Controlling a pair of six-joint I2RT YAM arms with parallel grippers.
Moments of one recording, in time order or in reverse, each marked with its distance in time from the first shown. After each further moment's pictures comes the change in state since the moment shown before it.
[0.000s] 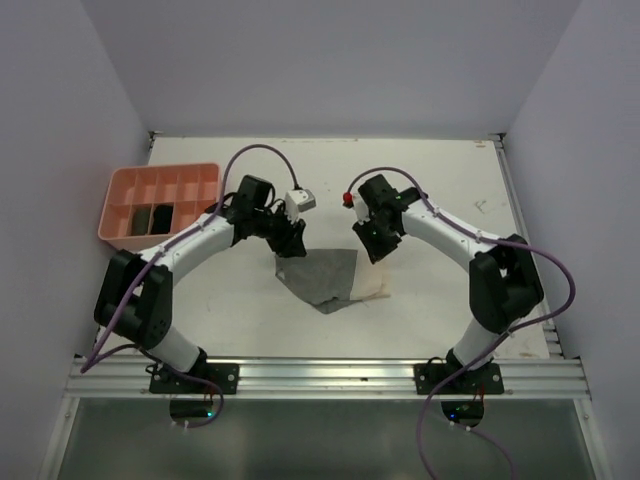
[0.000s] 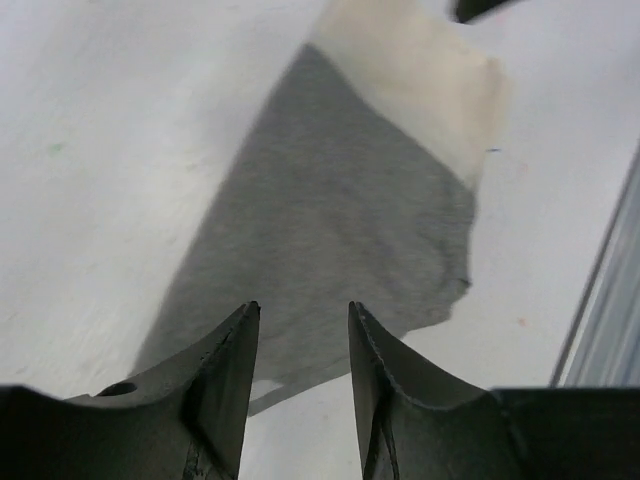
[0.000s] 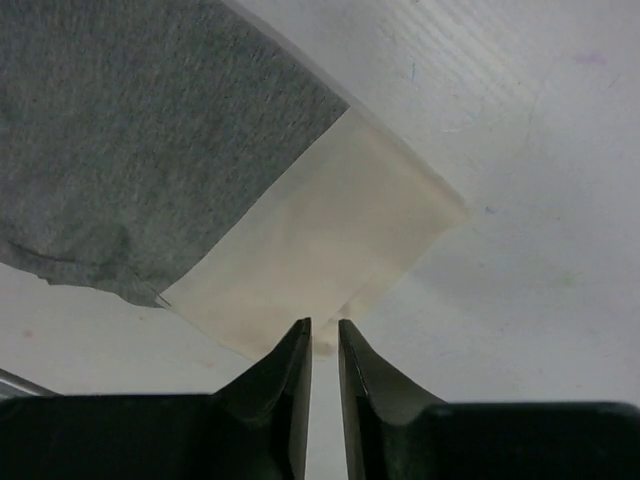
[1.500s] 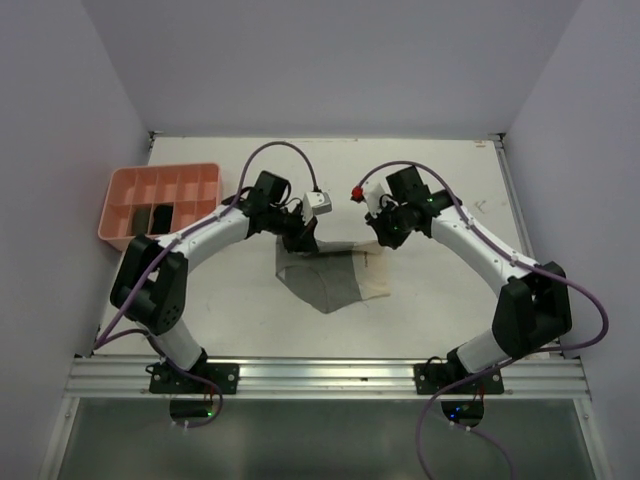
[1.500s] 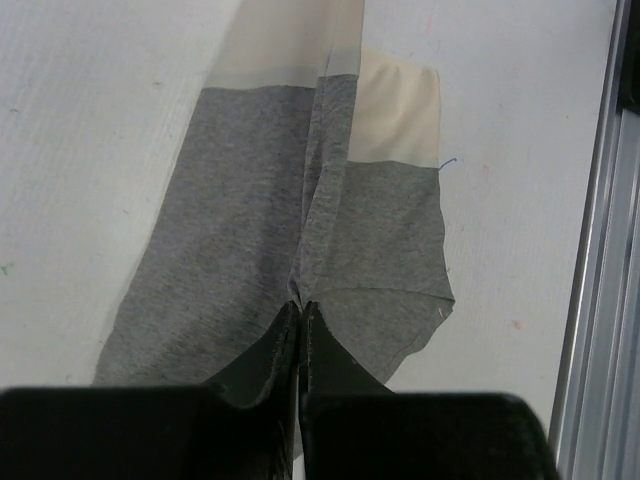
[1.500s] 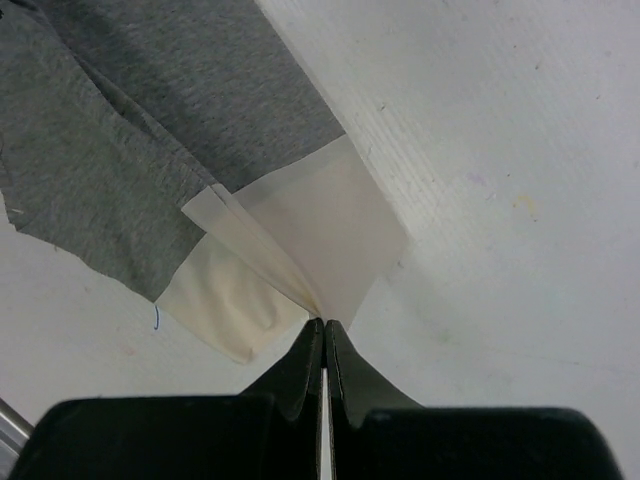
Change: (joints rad) left arm -0.009 0.142 0.130 -0.021 0.098 0.131; right arm -0.109 -0.164 -0.061 0.108 -0.150 -0.333
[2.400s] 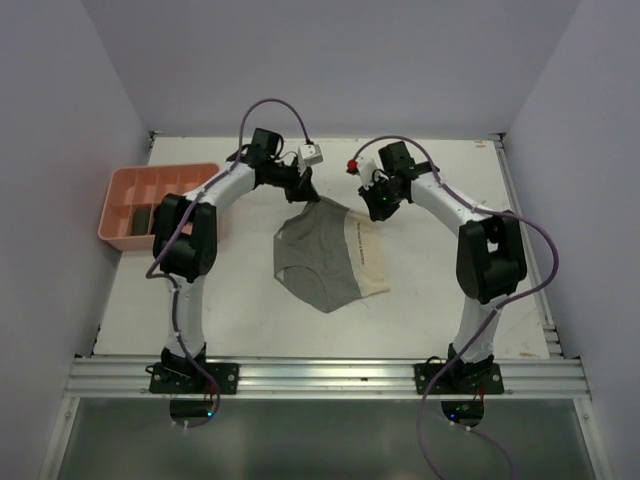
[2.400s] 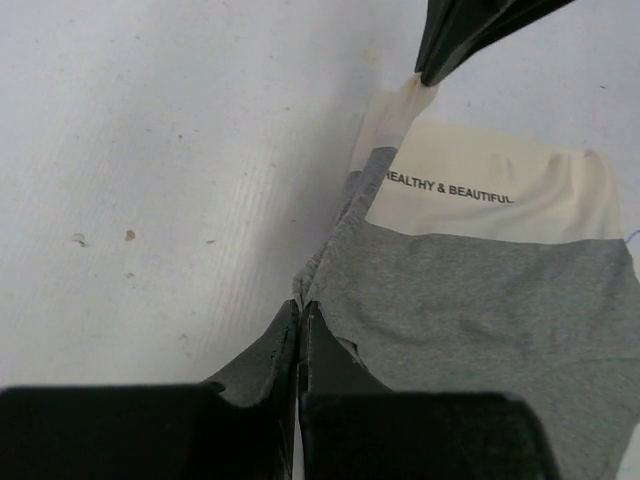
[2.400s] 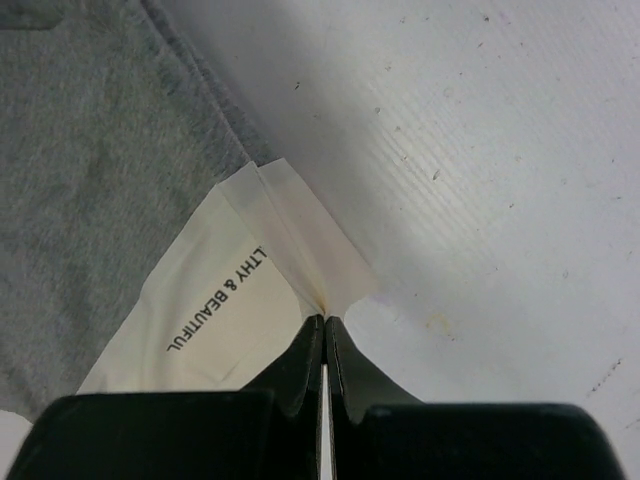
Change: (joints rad) left arm 0.173 0.482 0.559 -0.025 0.163 0.143; right arm -0.087 0.398 0.297 0.056 -0.044 -0.010
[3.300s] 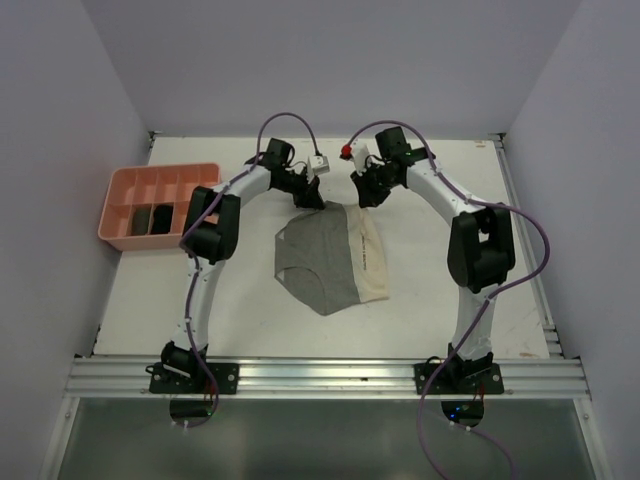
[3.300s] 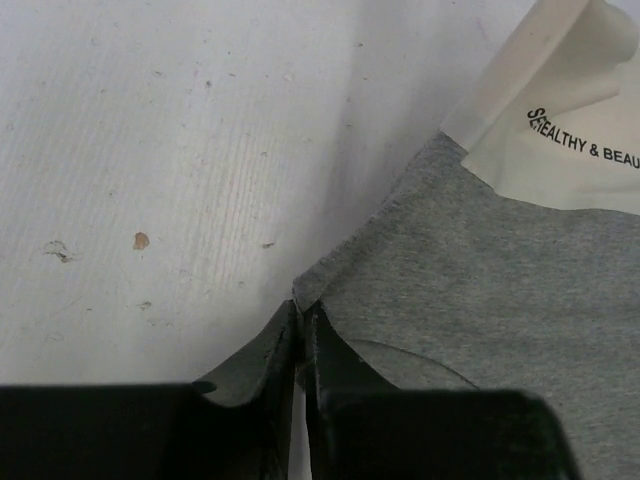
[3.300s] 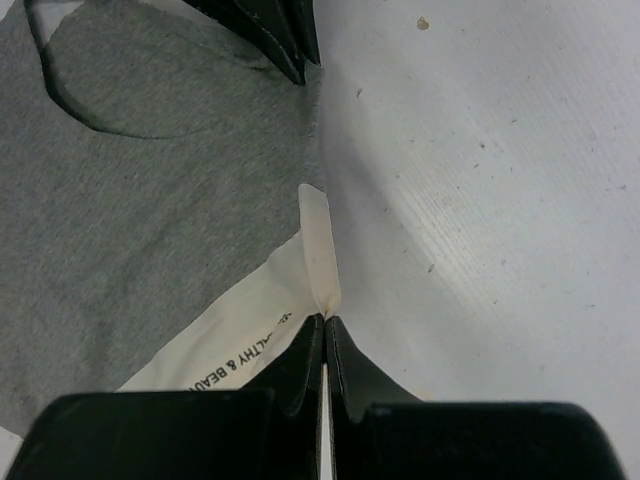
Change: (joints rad) left arm -0.002 0.311 0.234 -0.043 0.025 0.081; right arm -0.004 0.084 0.182 -0.046 -0.139 -0.037
